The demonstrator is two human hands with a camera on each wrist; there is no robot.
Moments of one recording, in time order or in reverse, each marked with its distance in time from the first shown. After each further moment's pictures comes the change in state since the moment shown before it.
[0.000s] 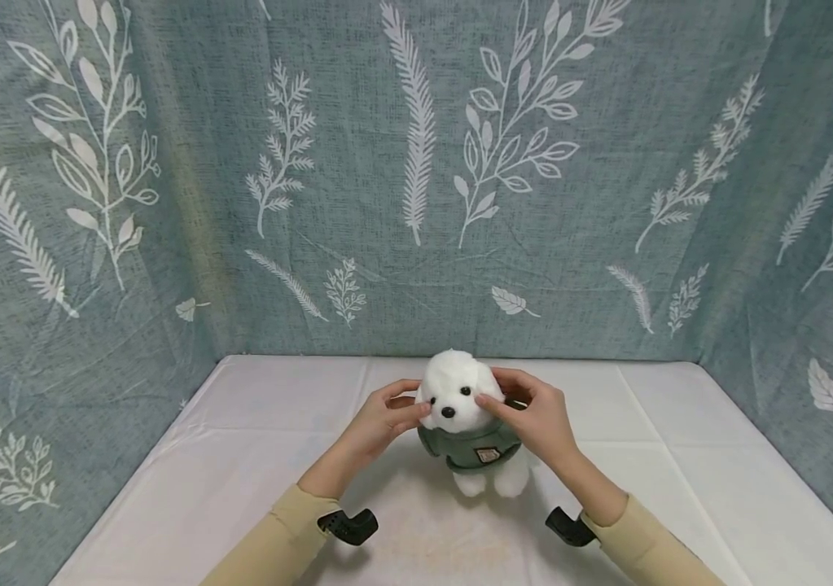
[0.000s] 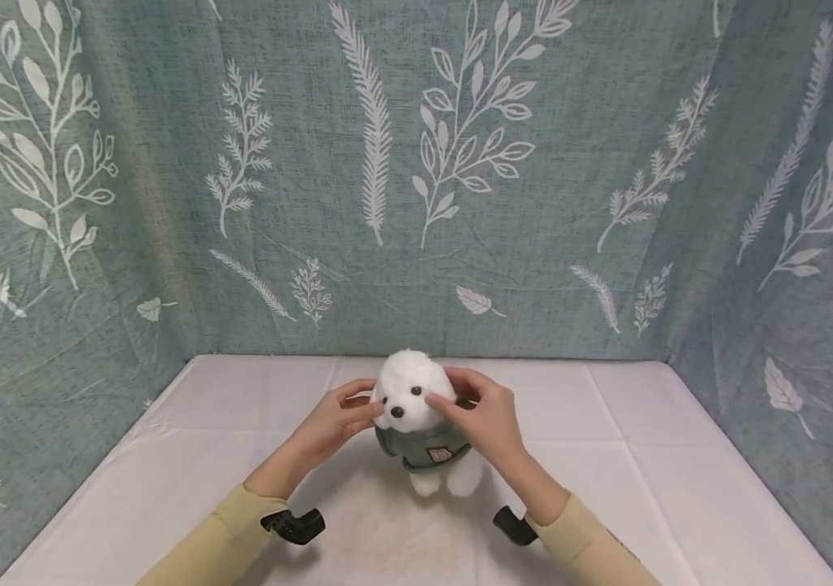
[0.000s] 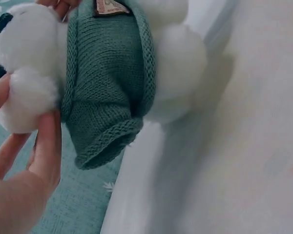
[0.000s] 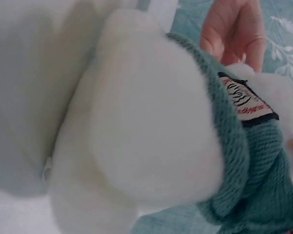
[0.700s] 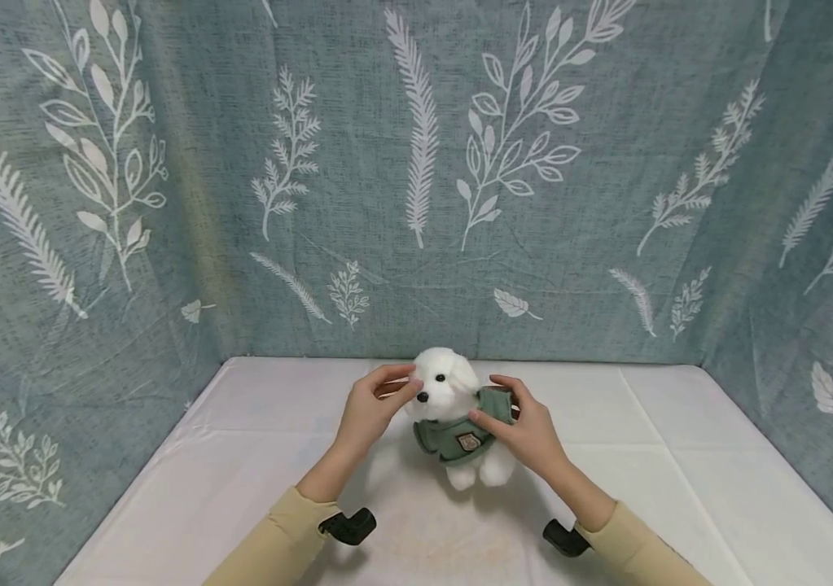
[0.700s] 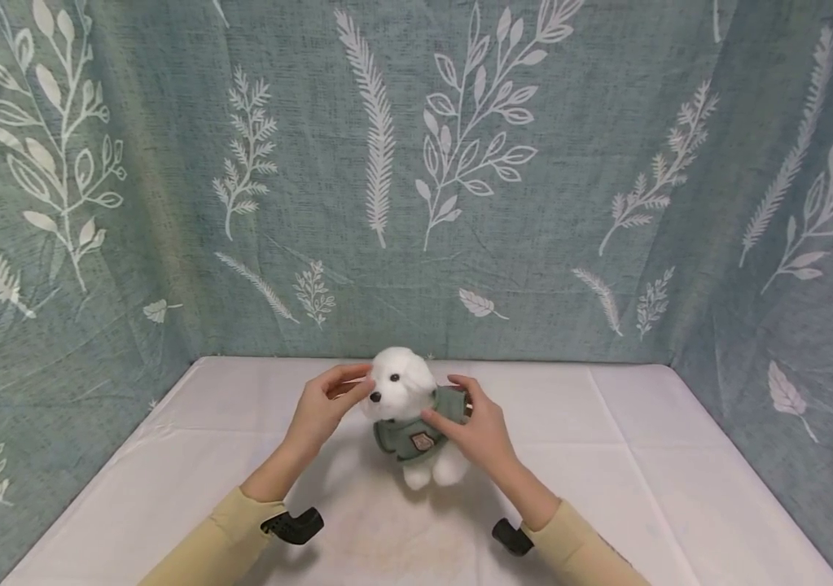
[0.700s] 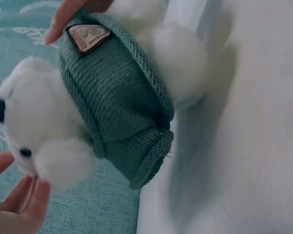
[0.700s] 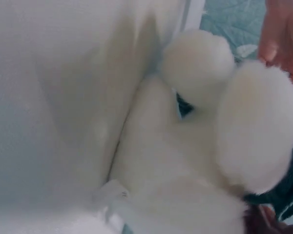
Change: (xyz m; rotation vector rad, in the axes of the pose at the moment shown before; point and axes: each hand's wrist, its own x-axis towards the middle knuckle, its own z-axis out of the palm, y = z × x) left_hand -0.012 0.016 0.002 0.377 0.322 0.258; right_hand -0.003 0.061 0.020 -0.092 -0.080 0.138
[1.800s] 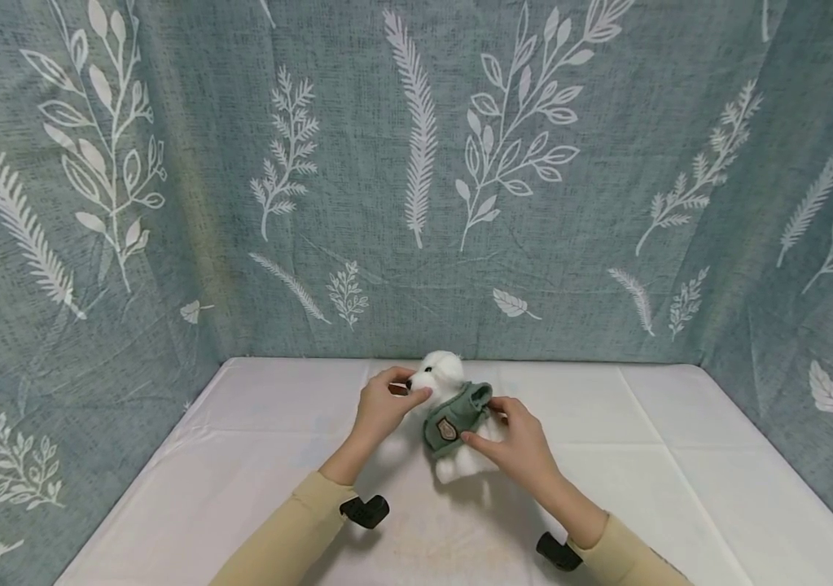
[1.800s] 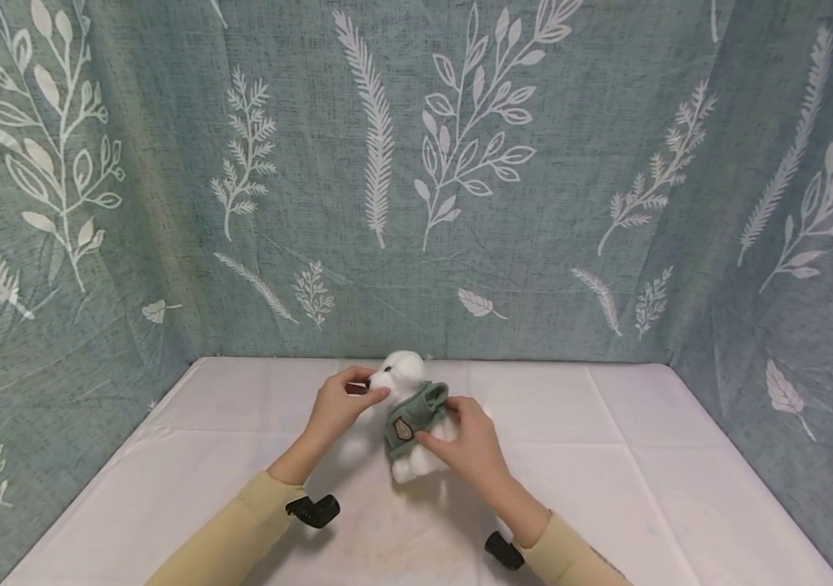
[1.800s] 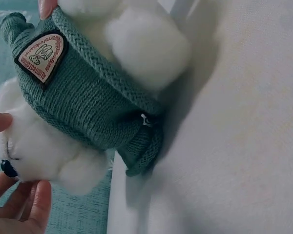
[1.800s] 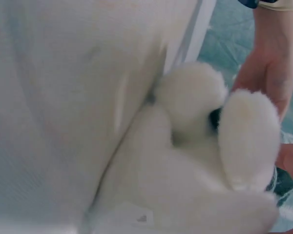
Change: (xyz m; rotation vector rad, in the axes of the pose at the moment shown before) left_hand 0.019 -0.022 0.016 0.236 0.052 -0.020; right_hand -0.015 -0.006 0.014 -0.183 0.057 0.029
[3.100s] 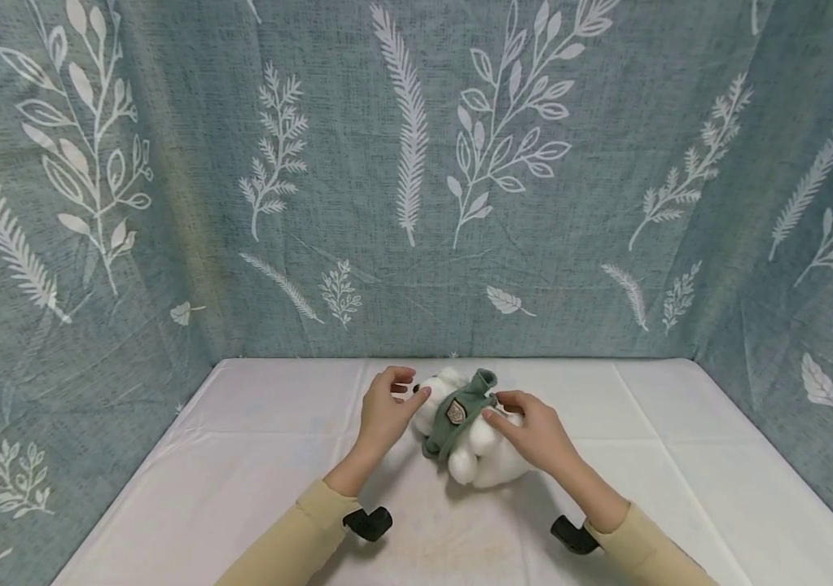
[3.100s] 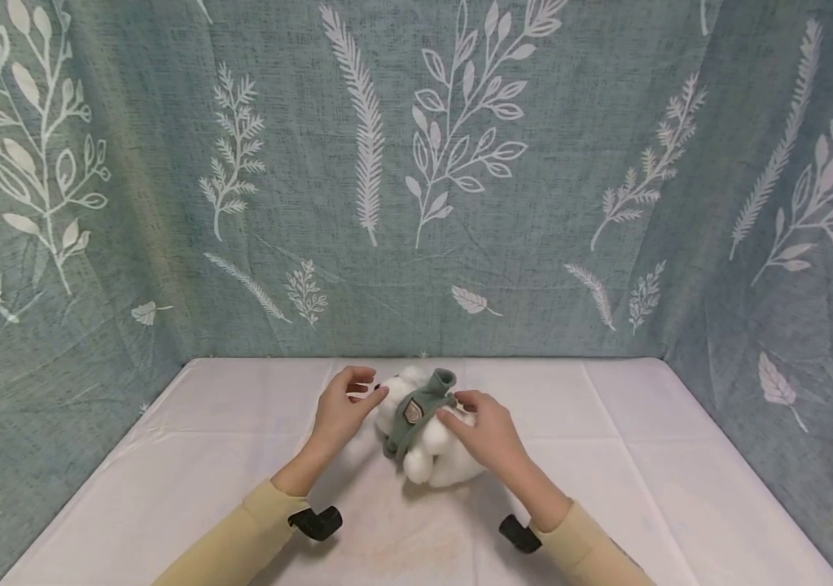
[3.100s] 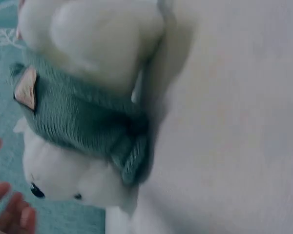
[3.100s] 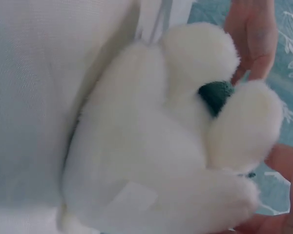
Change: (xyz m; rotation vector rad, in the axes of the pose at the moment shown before) left_hand -0.007 0.002 0.018 0.016 0.062 0.095; right_hand 0.011 0.008 -0.033 -0.029 -0.135 0.096
